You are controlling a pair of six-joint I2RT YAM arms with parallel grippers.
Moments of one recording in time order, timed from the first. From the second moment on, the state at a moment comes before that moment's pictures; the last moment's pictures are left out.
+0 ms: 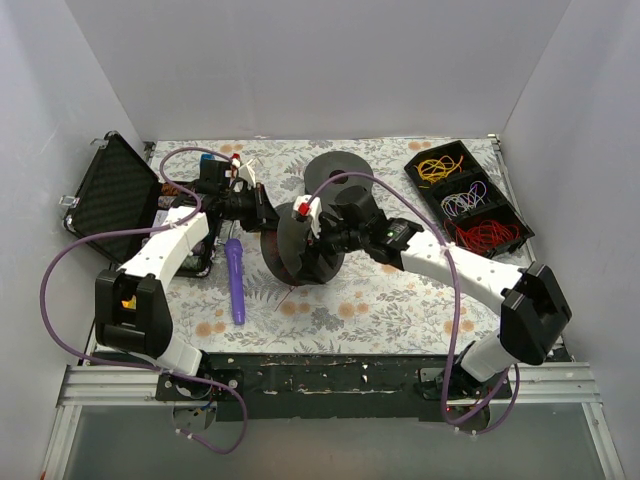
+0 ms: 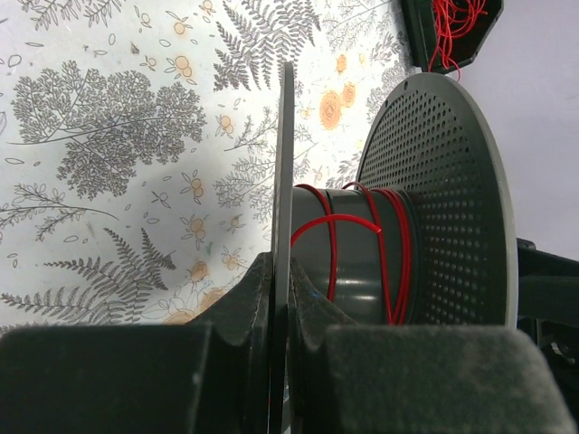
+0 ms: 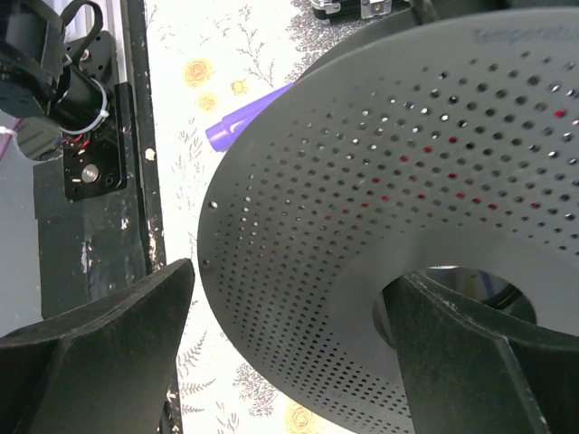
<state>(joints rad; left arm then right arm) -0.22 1.51 1.18 -0.50 0.71 -0.44 0.88 1.52 1.18 -0.22 -0.58 -0.12</state>
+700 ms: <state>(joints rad) -0.22 1.61 1.17 -0.42 0.76 -0.46 0.97 1.56 1.11 -0.15 -0.24 -0.10</state>
